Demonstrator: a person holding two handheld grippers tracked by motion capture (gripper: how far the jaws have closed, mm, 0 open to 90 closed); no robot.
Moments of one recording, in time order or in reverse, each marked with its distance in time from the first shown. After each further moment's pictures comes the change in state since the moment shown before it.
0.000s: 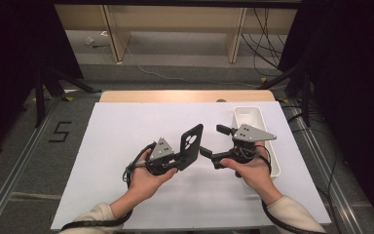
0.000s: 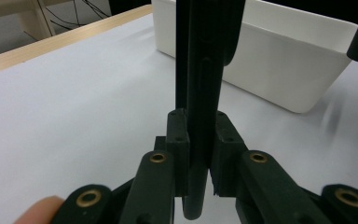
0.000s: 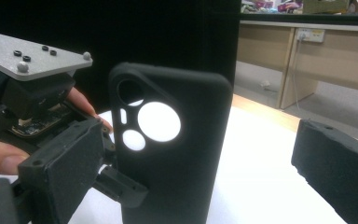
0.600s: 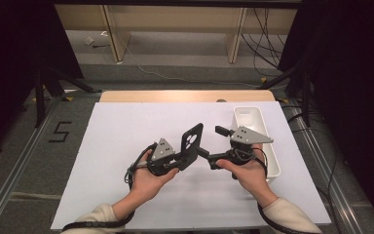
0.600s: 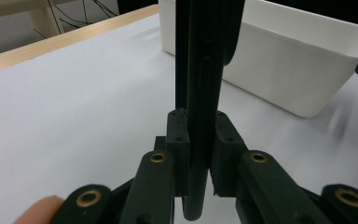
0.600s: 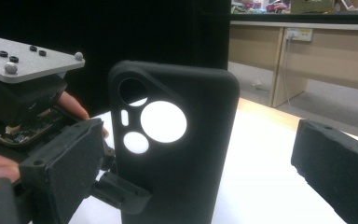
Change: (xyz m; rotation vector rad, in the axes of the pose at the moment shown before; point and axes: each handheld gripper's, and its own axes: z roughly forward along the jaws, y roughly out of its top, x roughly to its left) left arm -0.004 0.000 0.002 -0.003 0.028 -0.017; right arm 0.007 -0.004 0.005 -0.008 -0.041 0.021
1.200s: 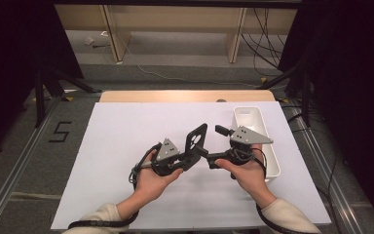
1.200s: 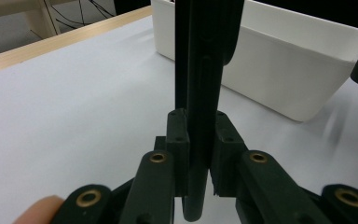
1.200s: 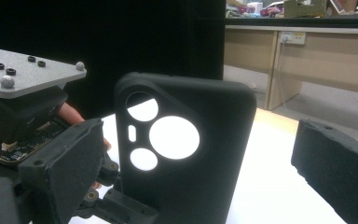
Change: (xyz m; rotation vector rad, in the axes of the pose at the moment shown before) left arm -0.007 0.003 0.007 0.000 -0.008 0.002; right arm 0.003 0.001 0.001 -0.019 -0.021 0.003
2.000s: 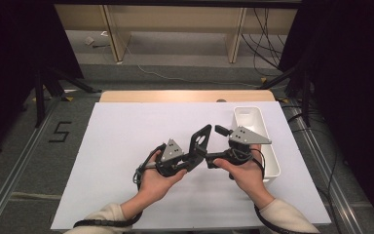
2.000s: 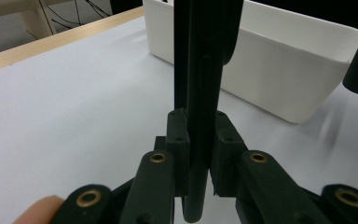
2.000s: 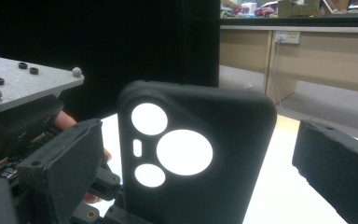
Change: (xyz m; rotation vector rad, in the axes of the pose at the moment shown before) left arm -0.007 0.002 0.007 0.001 -0.007 0.008; right arm 0.002 -0.001 0.003 -0.003 -0.022 0.012
